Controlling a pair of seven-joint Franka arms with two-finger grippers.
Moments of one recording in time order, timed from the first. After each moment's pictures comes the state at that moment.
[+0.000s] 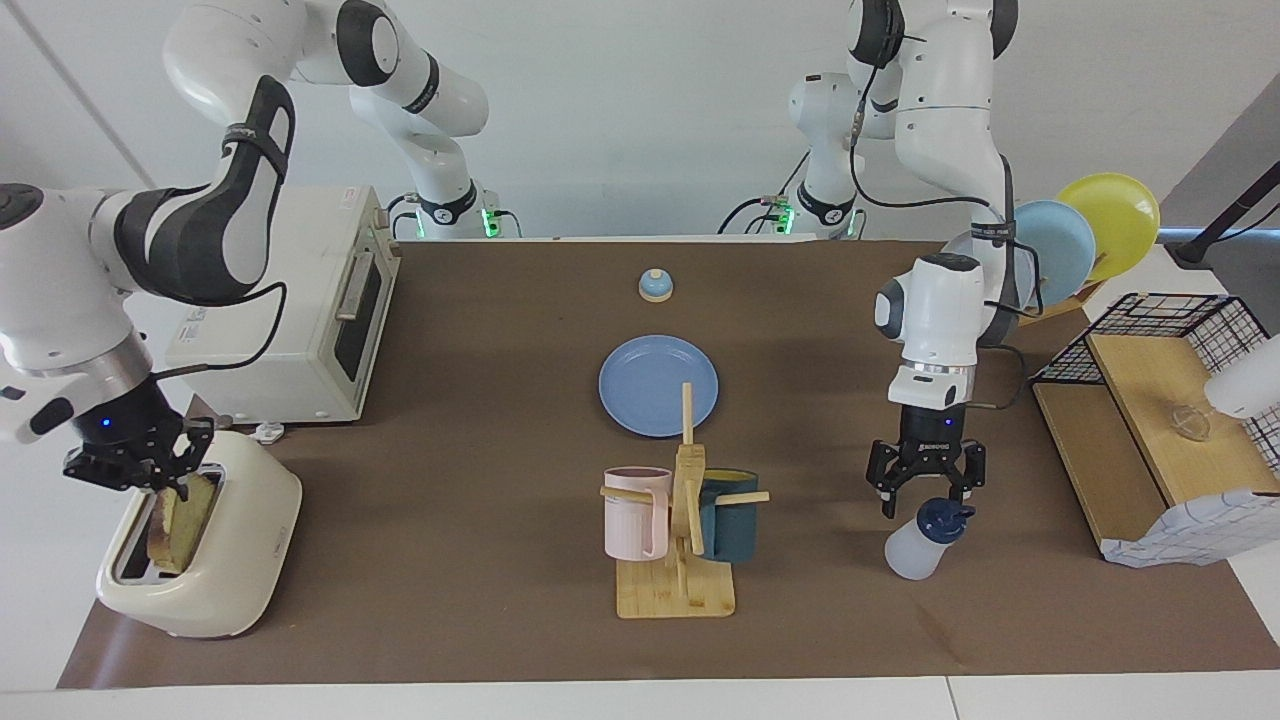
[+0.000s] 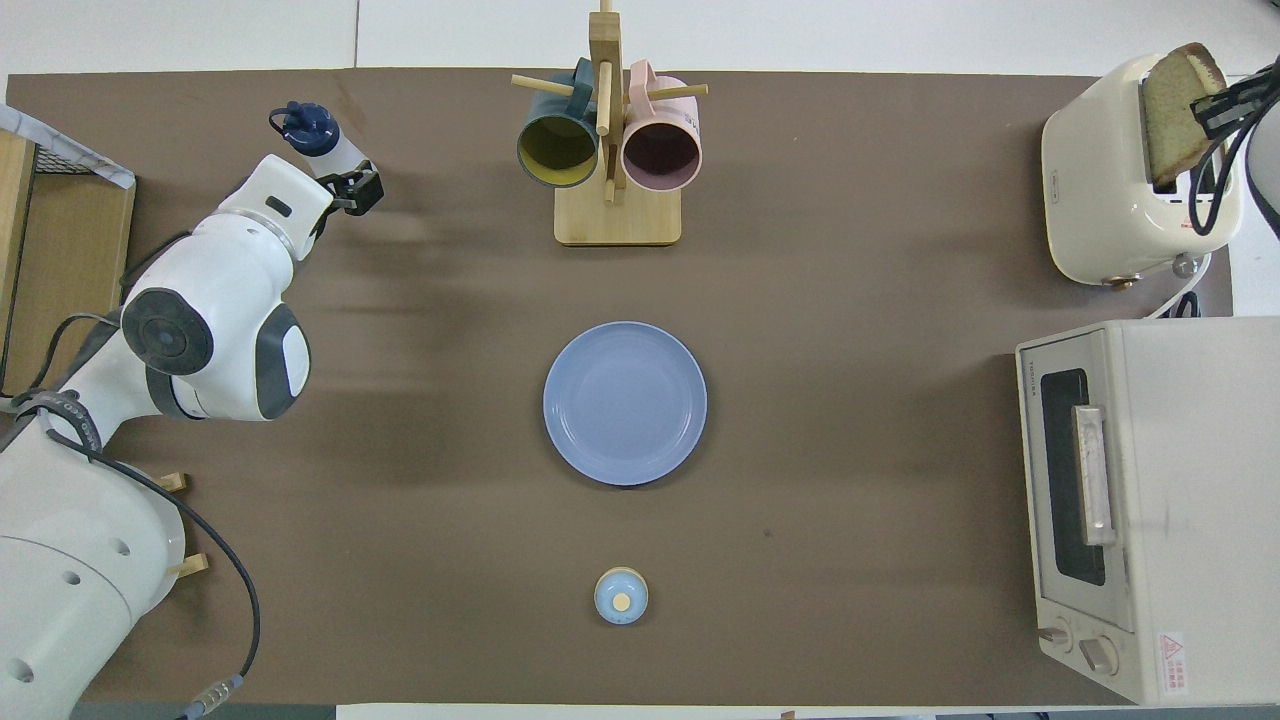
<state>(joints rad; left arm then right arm) -0.28 0.44 0.12 -2.00 -0.01 3.21 -0.14 -0.18 0.47 0.00 -1.25 -0.10 2.02 -0.67</state>
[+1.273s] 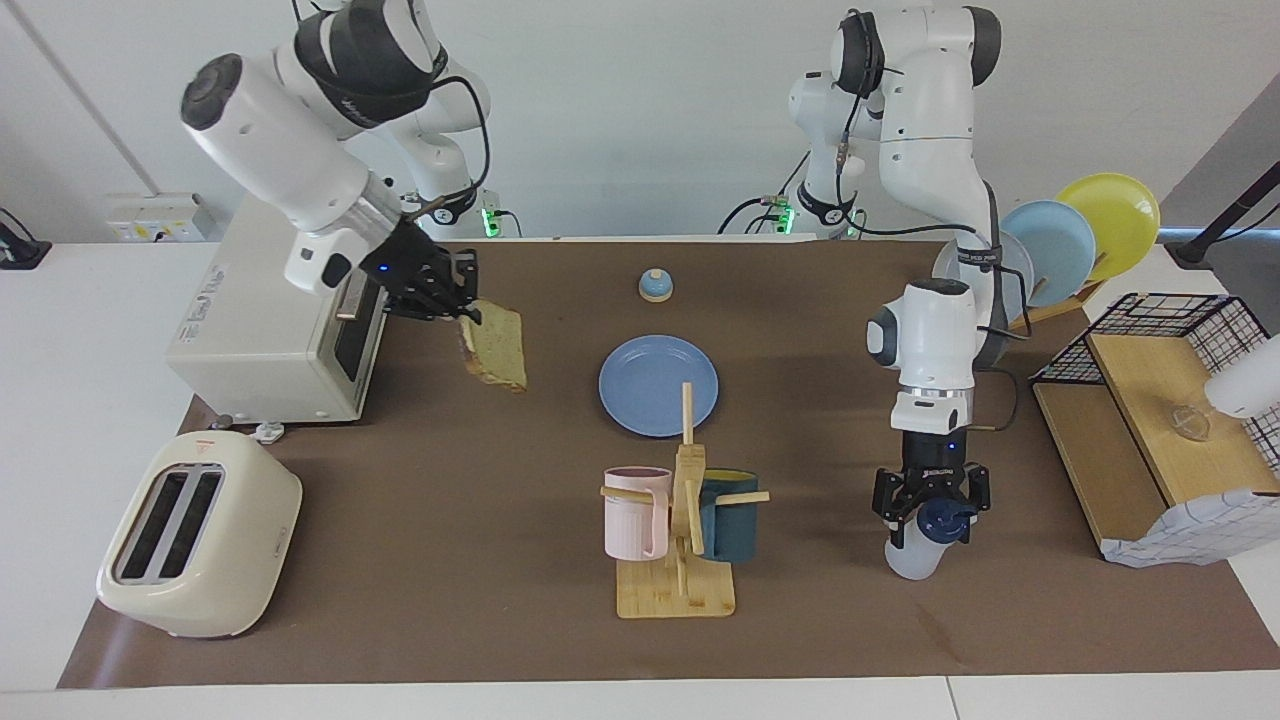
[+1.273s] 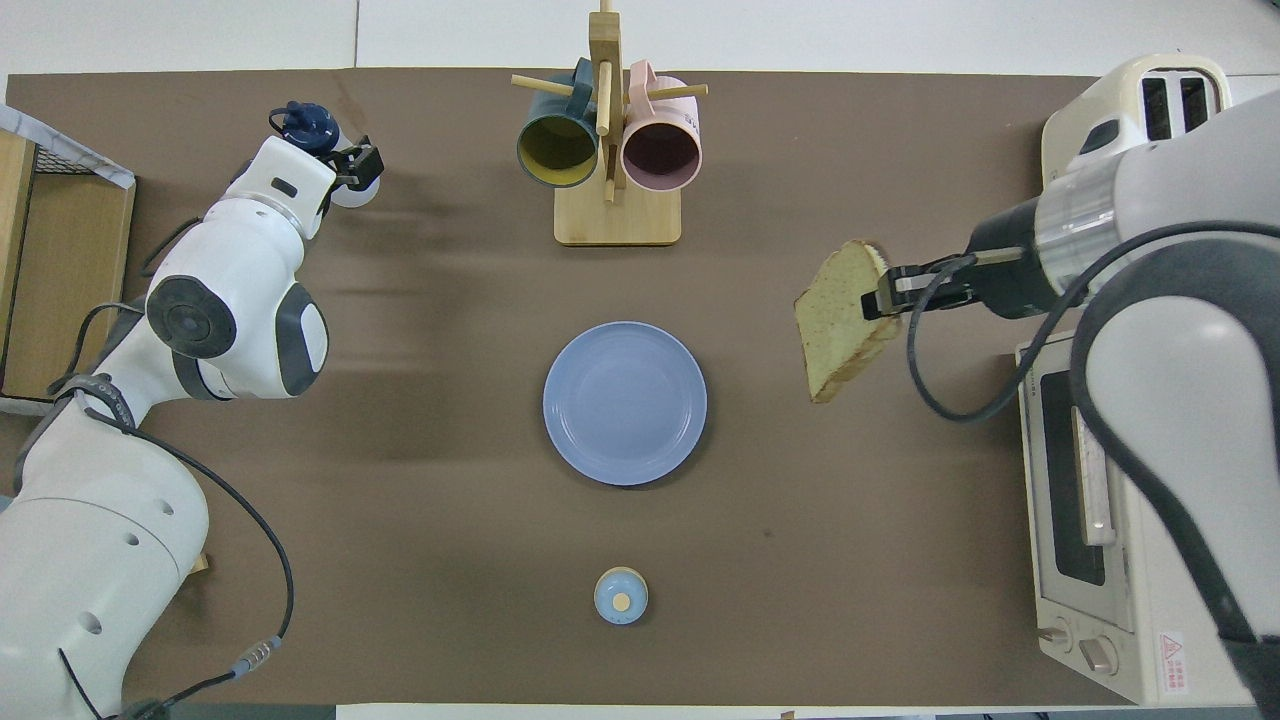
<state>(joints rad) -0.35 0.53 0.19 -1.92 -0.11 3.27 -0.15 0.14 0.02 0.05 -1.81 0.51 1.88 -0.05</state>
